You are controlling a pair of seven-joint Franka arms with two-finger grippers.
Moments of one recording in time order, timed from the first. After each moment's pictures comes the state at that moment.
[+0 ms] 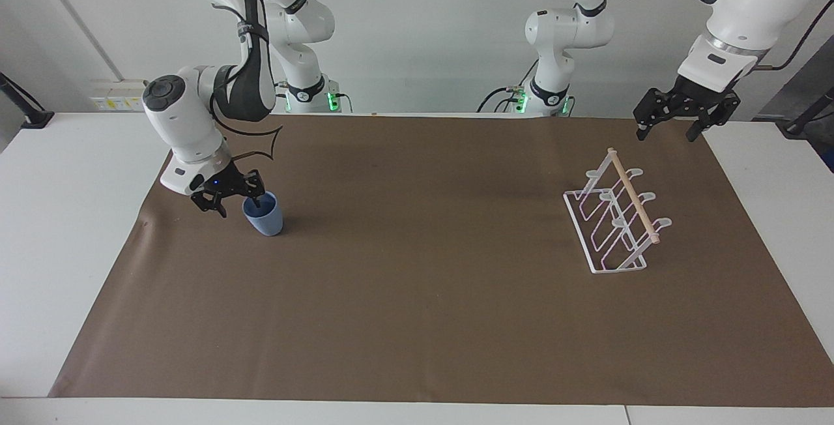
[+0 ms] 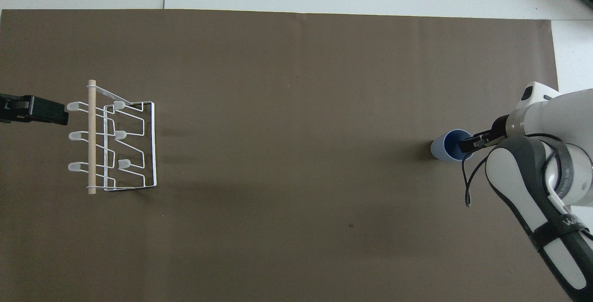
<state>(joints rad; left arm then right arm) -0.06 -0.04 0.00 -1.60 0.00 1.59 0.04 0.05 0.08 -0.14 -2.12 0.05 2.21 -0.46</state>
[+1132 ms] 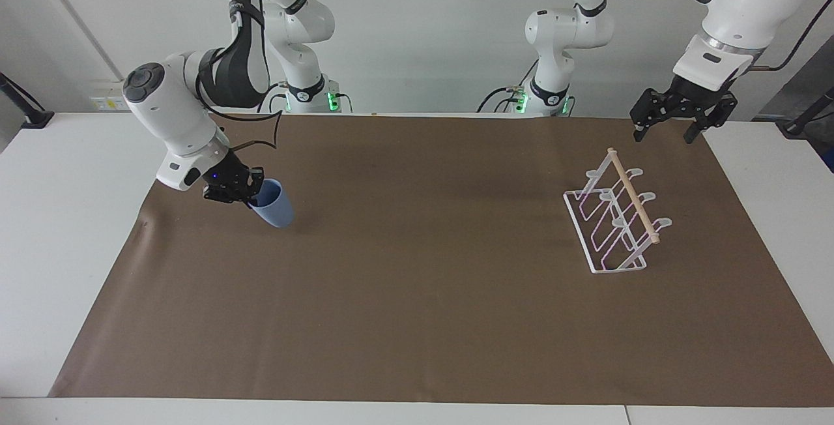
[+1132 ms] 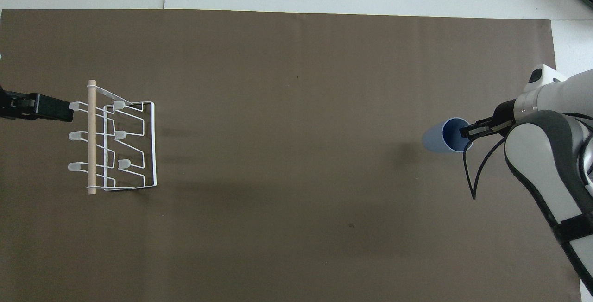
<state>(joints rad) -0.08 -0.04 0.00 -1.60 0.00 1.61 0.04 0.05 0.07 -0.11 -1.95 0.23 1.98 -0.46</state>
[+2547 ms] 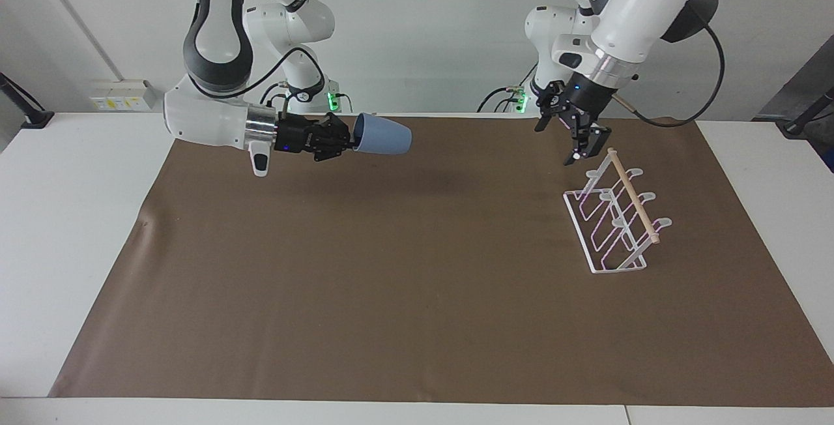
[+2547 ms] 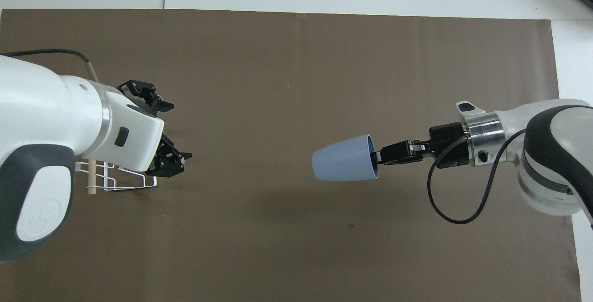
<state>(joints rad) -0.37 -0.09 -0.02 -1.81 -0.19 1.87 0.94 0.15 0.01 -0.11 -2.11 1.23 1.66 -0.47</state>
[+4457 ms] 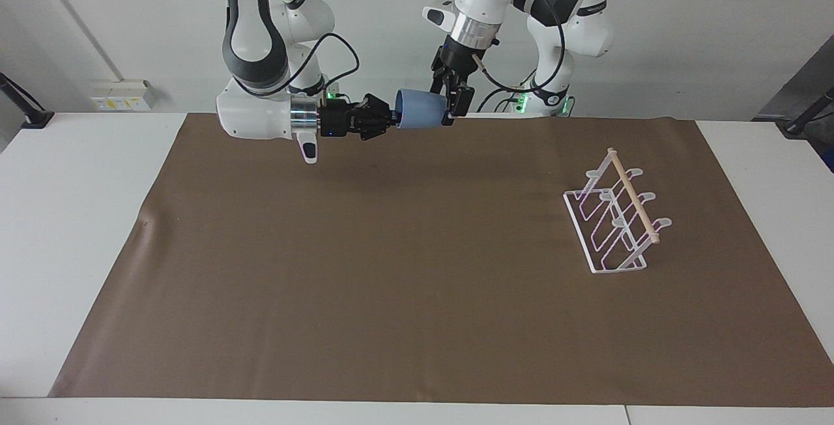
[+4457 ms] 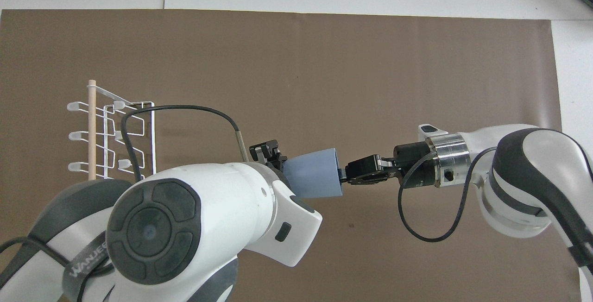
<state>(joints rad) -0.67 -0.09 -0.07 -1.83 -0.17 1.98 0.70 0.26 -0.05 -0.11 -2.21 1.44 1.68 -0.40</state>
